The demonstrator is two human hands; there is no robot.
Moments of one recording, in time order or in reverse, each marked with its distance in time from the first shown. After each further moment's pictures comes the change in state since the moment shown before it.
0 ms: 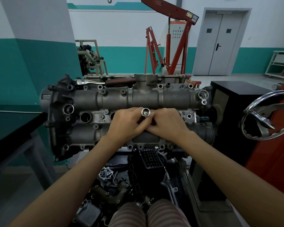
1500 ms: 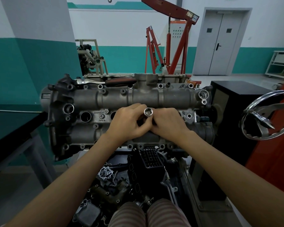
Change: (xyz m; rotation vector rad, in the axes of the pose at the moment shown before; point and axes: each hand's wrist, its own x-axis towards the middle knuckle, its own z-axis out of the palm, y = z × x) left_hand 0.003 0.001 -0.003 -0.088 -0.042 0.001; right_hand 0.001 0.000 0.000 -0.022 -0.009 -0.029
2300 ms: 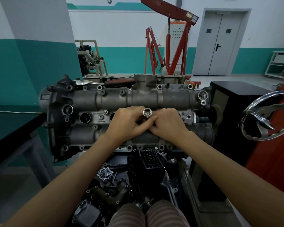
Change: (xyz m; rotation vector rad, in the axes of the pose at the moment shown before) left_hand 0.001 -0.003 0.003 -0.011 0.033 0.031; right_hand 0.000 -0.002 -0.003 0.031 0.041 0.041
